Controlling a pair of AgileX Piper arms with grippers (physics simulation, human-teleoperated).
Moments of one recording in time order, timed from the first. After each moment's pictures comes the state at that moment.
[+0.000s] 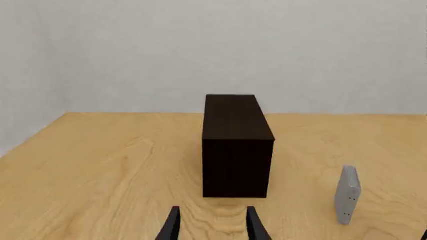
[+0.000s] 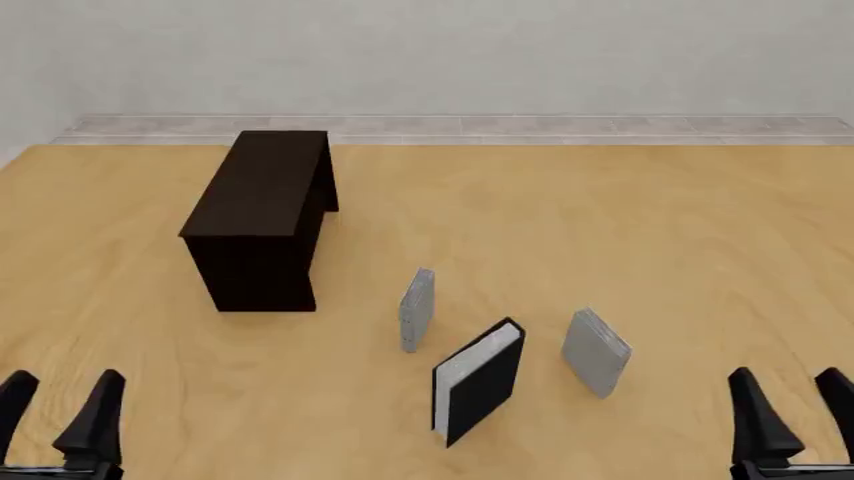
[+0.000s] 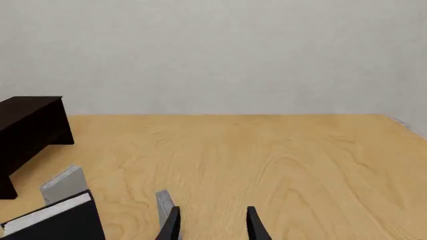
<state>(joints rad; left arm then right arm) 0.00 0.00 0.00 0.00 -0.01 0.00 0.02 0.00 -0.01 0.00</state>
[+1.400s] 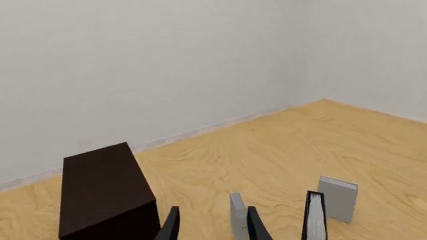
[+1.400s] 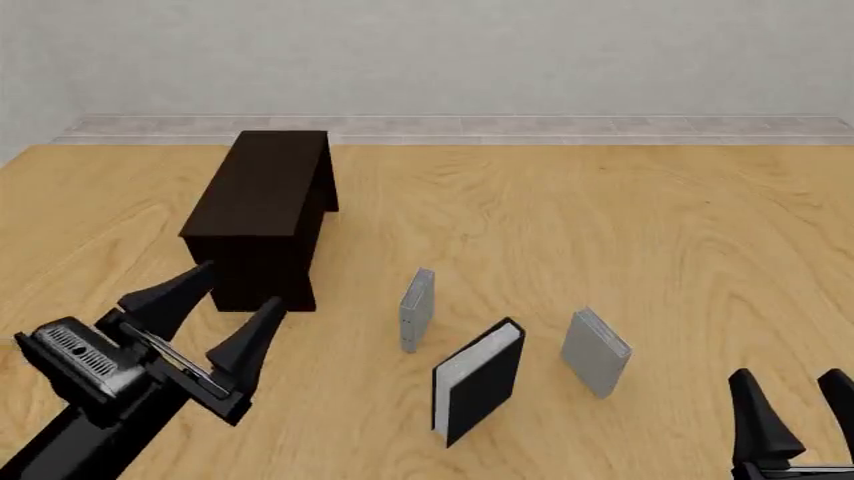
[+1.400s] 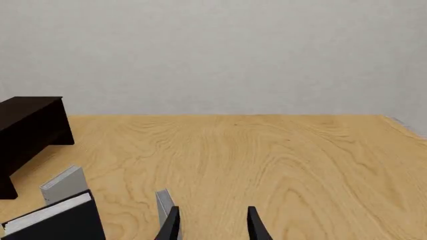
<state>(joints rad) -0.54 0.82 -0.19 -0.68 0.05 0.00 0.00 -0.01 0.00 0.00</state>
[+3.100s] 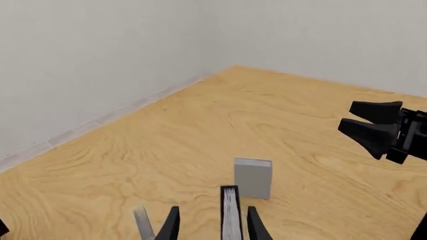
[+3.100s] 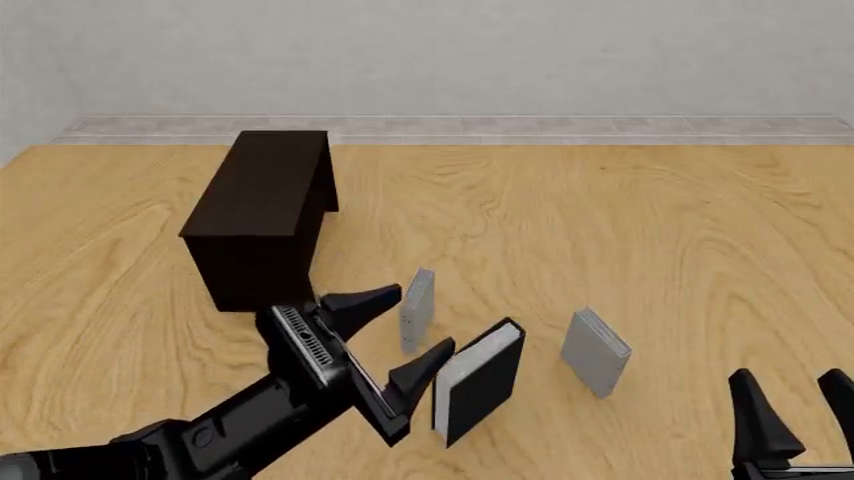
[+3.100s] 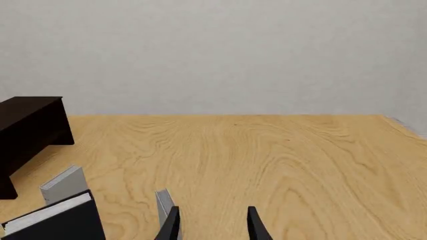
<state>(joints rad) -0.88 1.35 -0.42 -0.83 0.06 0.00 0.00 -0.01 0.00 0.00</state>
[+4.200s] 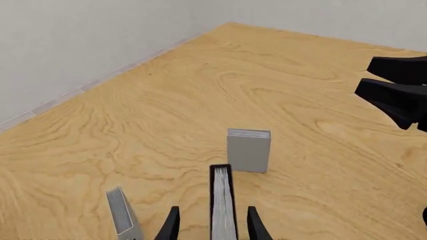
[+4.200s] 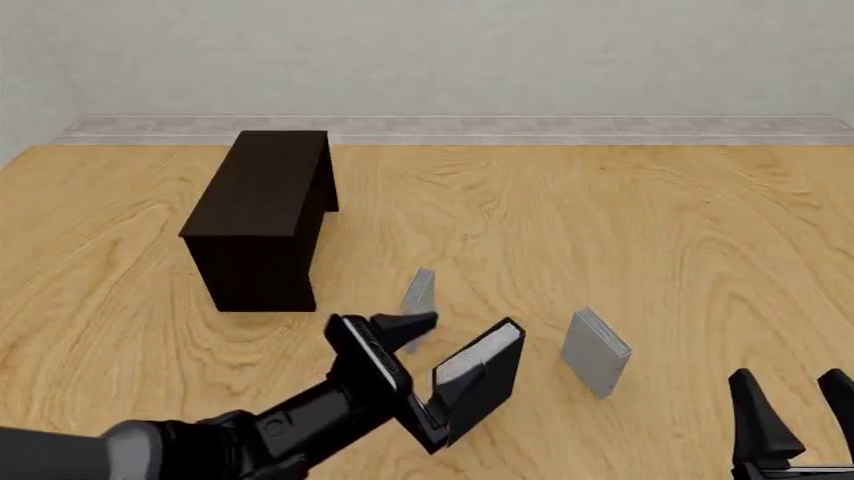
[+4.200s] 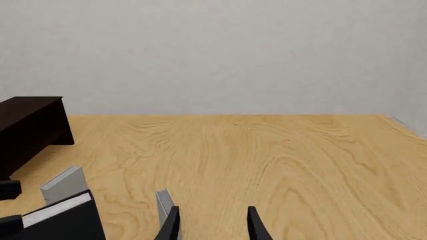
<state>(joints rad) -0.91 1.58 -0.51 -0.83 0.06 0.00 0.00 -0.01 0.00 0.00</state>
